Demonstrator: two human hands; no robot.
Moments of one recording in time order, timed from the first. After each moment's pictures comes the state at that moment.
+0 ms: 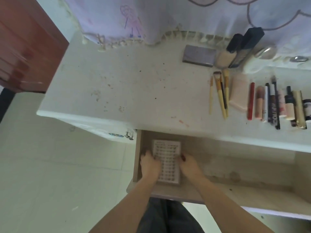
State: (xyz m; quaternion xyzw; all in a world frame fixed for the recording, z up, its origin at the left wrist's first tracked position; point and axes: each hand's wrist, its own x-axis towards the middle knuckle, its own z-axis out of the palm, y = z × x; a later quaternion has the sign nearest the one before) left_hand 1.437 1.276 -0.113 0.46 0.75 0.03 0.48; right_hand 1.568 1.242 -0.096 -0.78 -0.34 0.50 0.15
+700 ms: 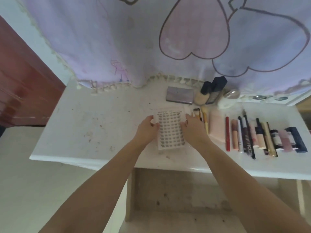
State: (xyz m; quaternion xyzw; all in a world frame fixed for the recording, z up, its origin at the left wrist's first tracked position) left_hand 1.508 1.453 0.029 0.63 0.59 0.11 0.49; right_hand 1.655 1.390 0.054 -0.82 -0.47 0.30 0.14
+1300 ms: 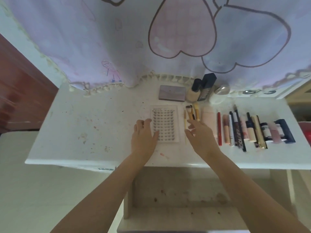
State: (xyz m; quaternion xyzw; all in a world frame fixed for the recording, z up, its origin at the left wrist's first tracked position) left_hand 1.509 1.413 0.021 0.78 0.56 0.12 0.26; right_hand 1.678 1.341 0.045 -0.80 -0.47 0.26 0.27
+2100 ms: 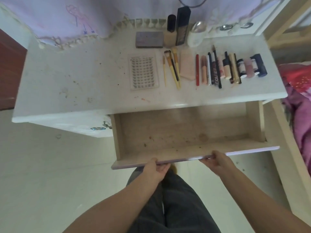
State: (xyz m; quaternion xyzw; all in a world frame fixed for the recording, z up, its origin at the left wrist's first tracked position) left_hand 1.485 1.179 -0.042 -0.20 0.65 0.20 0.70; right_hand 1.686 1.081 -0.086 -0.62 0.35 0.49 0.50
